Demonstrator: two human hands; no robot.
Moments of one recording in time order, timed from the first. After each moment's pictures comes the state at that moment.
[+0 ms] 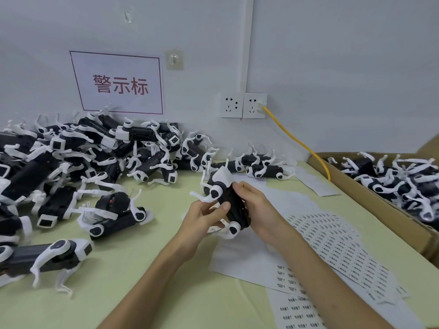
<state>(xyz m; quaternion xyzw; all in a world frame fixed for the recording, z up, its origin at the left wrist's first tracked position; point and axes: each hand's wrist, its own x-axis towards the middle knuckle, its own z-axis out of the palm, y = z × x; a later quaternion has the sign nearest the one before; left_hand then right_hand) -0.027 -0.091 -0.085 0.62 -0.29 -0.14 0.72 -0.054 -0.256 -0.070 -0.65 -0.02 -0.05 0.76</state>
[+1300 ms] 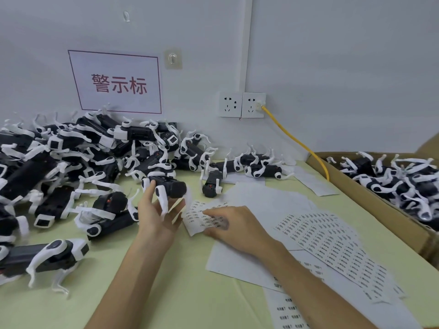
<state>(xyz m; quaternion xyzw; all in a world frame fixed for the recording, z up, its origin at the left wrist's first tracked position) 0.001 -0.054 -0.076 0.43 0.08 -0.07 0.89 -0.044 -0.244 -0.108 -0.95 -0.08 -0.13 0.26</state>
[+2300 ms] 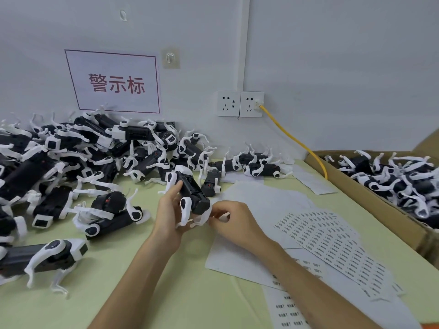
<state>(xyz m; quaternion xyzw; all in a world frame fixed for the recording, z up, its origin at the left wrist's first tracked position) -0.023 -0.069 -0.062 0.58 -0.04 -0.14 0.80 -0.041 -0.236 -0.108 -0.88 -0.07 -0.16 0.44</state>
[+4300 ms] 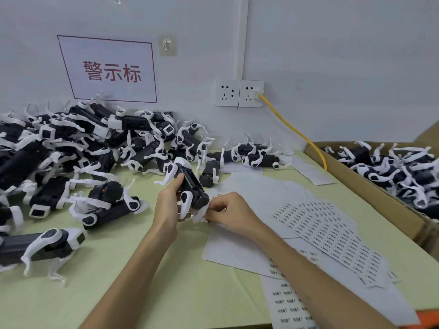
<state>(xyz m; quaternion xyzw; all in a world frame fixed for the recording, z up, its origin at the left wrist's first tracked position) -0.017 -0.076 -0.073 0.63 -0.03 -0.07 0.77 -0.042 -0.236 -0.106 -0.85 -0.08 -0.09 0.52</state>
